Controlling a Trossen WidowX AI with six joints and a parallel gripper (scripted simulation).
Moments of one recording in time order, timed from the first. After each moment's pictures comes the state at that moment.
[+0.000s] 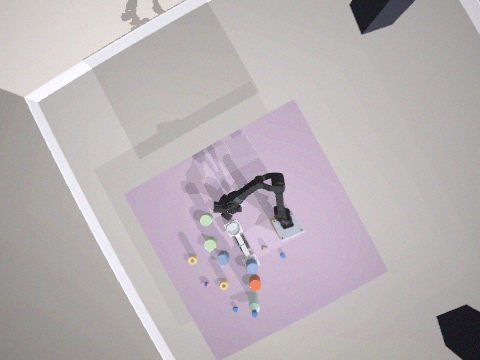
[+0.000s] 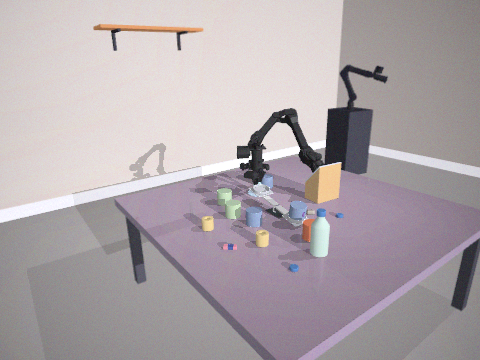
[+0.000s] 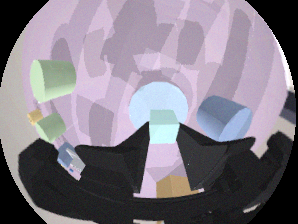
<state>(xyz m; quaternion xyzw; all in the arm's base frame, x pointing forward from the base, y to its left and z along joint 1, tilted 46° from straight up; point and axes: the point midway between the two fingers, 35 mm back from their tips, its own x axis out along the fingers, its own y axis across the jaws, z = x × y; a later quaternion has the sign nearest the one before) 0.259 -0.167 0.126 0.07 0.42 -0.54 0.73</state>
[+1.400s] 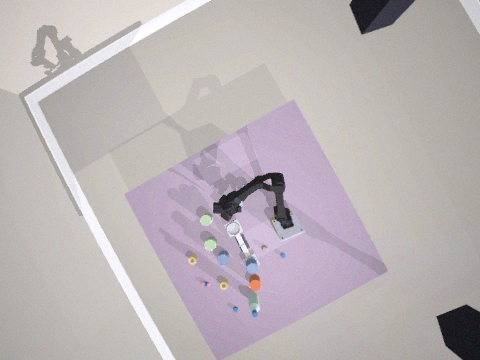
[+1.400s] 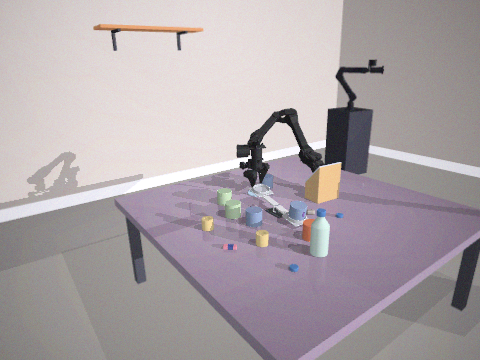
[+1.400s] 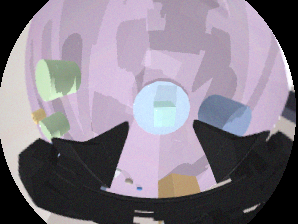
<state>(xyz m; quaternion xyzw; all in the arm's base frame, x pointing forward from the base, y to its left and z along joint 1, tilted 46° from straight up) 0.262 -0.161 0.128 0.07 0.42 -0.53 0.73</state>
